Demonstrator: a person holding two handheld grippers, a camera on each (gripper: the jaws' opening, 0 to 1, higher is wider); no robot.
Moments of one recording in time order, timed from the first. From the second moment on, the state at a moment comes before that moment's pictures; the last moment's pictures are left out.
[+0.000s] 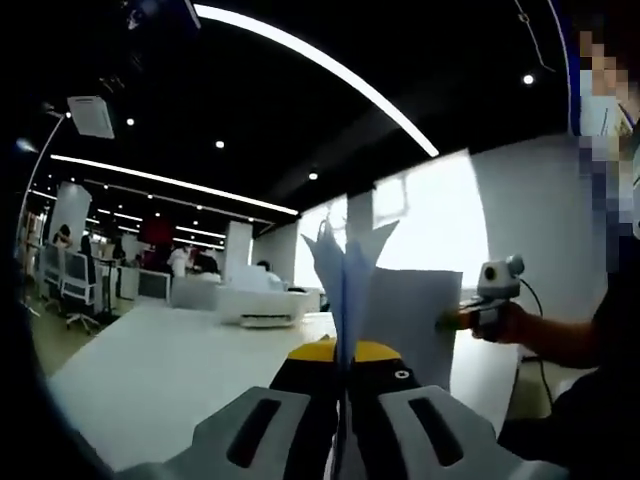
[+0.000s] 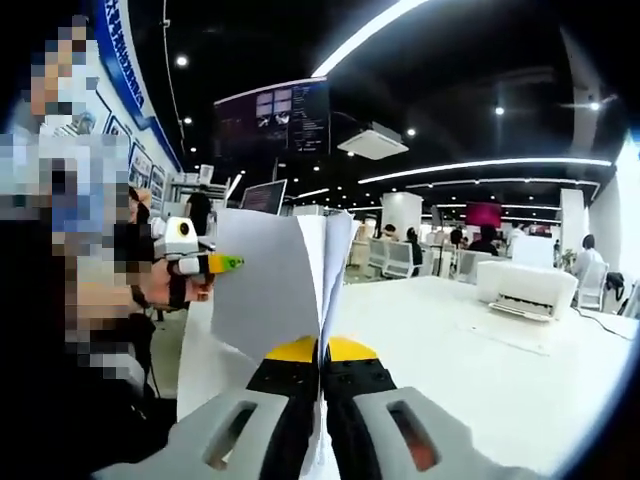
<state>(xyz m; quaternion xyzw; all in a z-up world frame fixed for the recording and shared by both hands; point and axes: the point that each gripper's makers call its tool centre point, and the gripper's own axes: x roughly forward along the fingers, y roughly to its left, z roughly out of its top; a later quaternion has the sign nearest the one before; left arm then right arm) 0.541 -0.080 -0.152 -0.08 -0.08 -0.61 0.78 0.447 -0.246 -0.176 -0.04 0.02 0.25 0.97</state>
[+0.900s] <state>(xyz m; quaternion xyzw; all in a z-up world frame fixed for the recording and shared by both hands) 0.537 -0.136 -0.165 -0.16 0.11 -0.66 0.73 0.403 -0.285 -0.173 0.19 0.10 0.22 0.95</state>
